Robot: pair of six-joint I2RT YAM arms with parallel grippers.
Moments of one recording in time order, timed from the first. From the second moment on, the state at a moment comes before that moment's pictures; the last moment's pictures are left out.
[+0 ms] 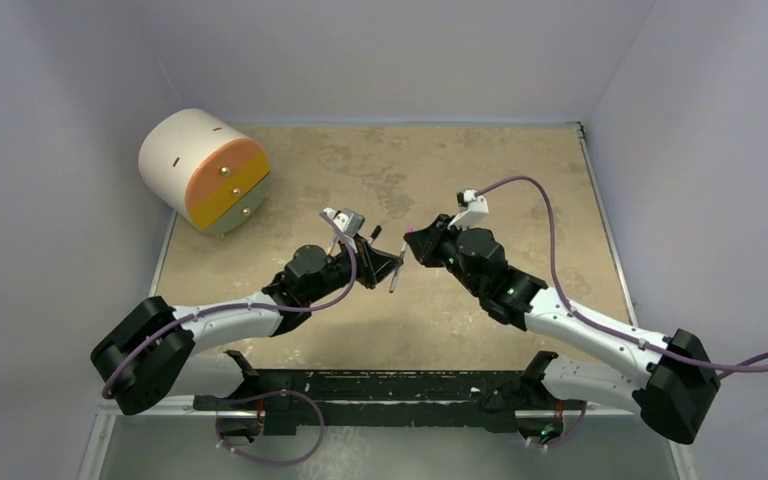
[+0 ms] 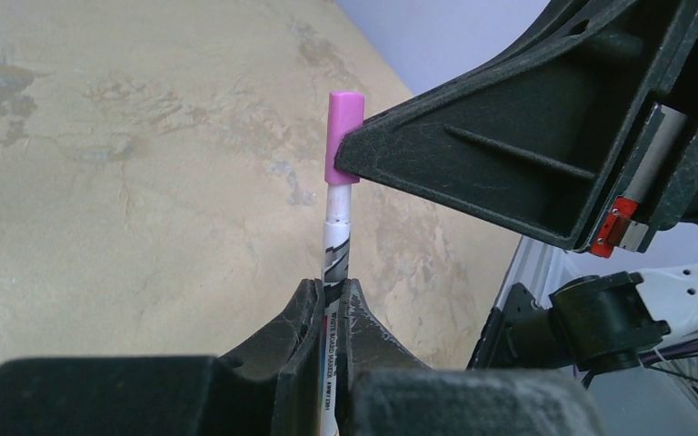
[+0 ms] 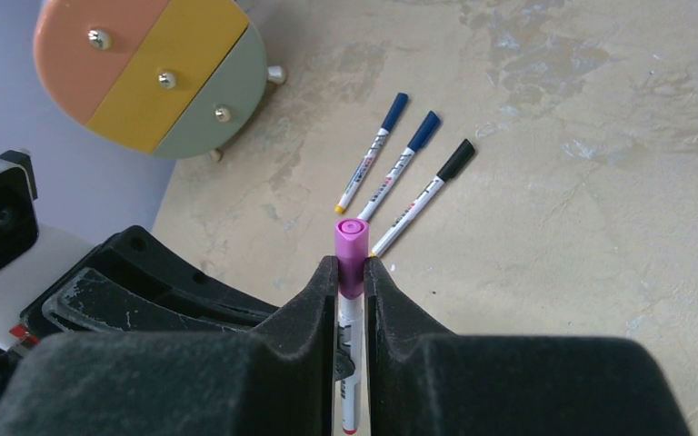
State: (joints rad) left arm -0.81 1.27 0.46 0.77 0.14 -0.59; right arm 0.84 1.05 0.68 0.12 0.30 0.71
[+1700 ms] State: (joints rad) left arm -0.68 1.57 0.71 0.07 0.10 -0.28; right arm 0.85 1.52 0.70 0.18 0.22 0.87
